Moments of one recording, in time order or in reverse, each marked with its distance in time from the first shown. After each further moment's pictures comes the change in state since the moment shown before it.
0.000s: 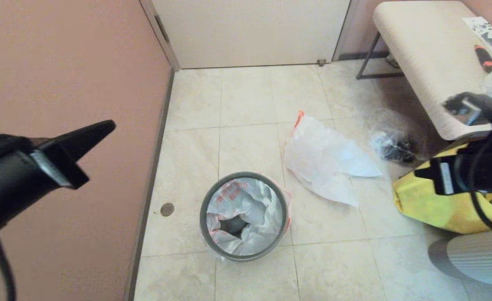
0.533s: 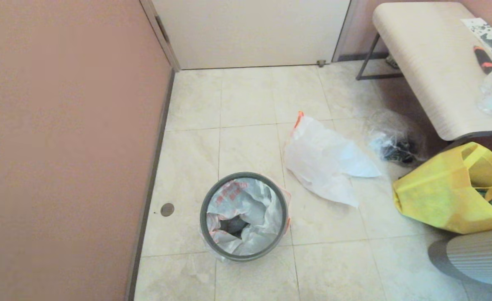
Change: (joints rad) left arm 0.204 -0.607 0.089 0.510 0.117 0.030; right arm -0.158 -0.734 0.350 0.144 -0.068 -0.007
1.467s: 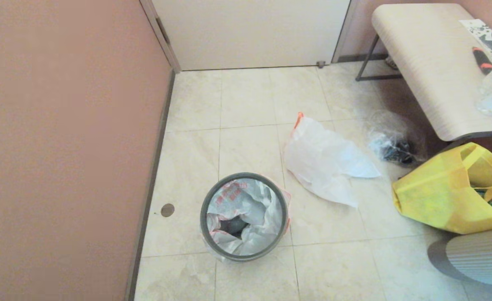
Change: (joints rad) left arm 0.151 -0.440 0.374 0.255 -0.190 0.029; right arm -0.149 -0.613 0.437 0.076 -0.011 -0.024
